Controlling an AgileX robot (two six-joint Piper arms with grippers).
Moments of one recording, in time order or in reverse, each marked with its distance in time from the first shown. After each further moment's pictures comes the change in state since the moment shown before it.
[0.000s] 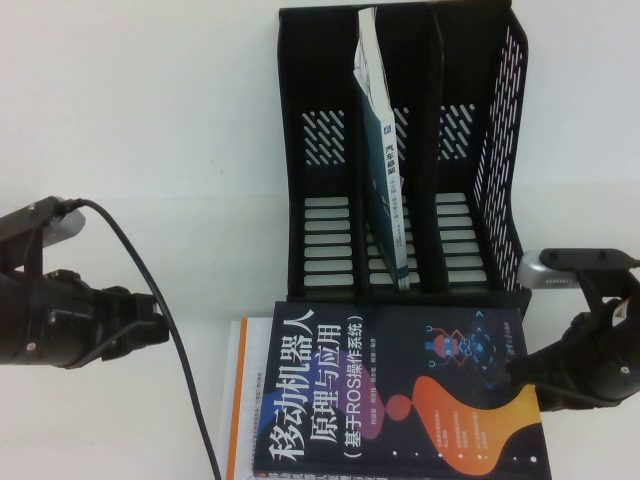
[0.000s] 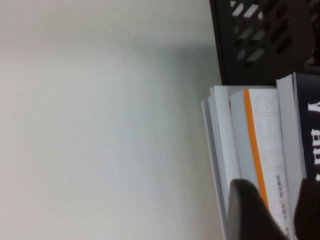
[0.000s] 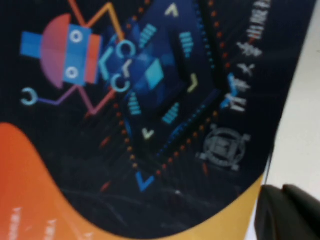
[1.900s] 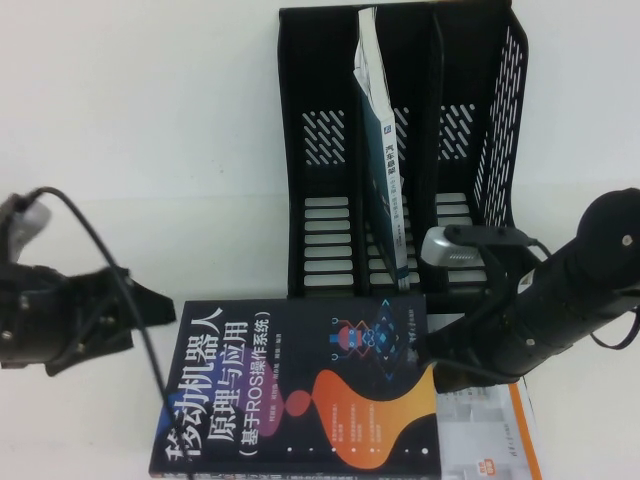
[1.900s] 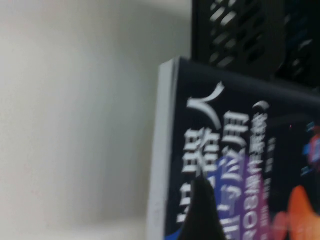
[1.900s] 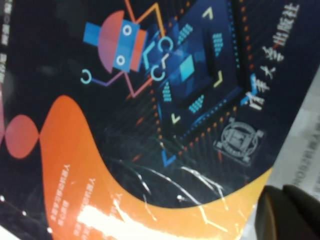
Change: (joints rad) right arm 0.140 0.119 -0.192 0.219 0.051 -0.128; left arm 0.095 0.000 0.000 -0.143 0.128 -0.030
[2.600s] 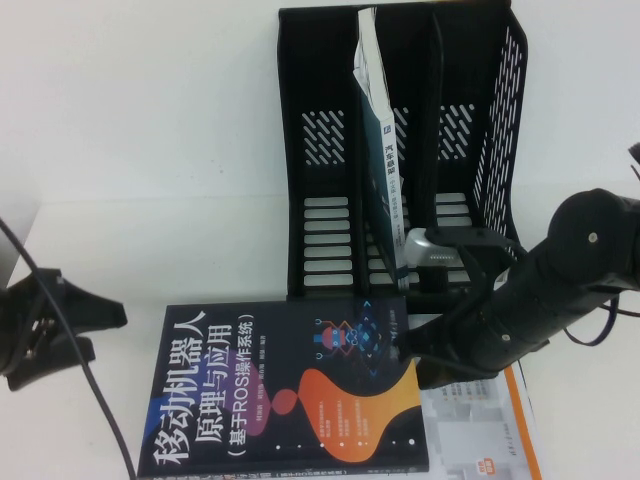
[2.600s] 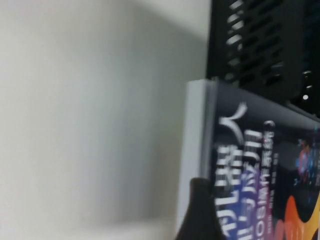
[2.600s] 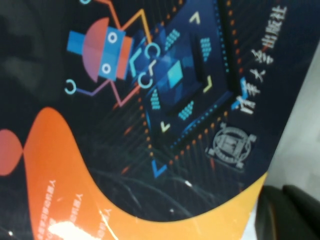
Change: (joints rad) right arm 0.013 0.075 -0.049 0.028 -0.016 -0.015; left arm 0.258 0.133 0.000 -0.125 0.189 0.174
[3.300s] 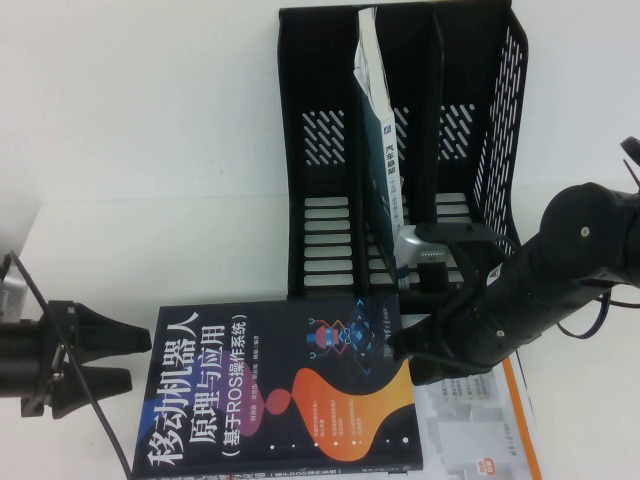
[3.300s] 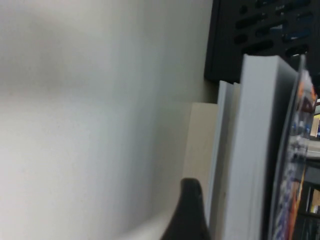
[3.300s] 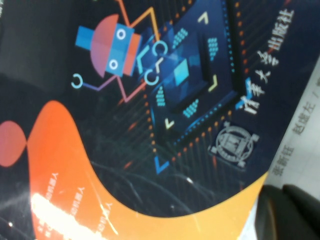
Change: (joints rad) right arm 0.006 0.010 -0.027 -0.002 0.010 -0.040; left arm 0.054 0.360 -0.019 -0.143 0.190 0.274
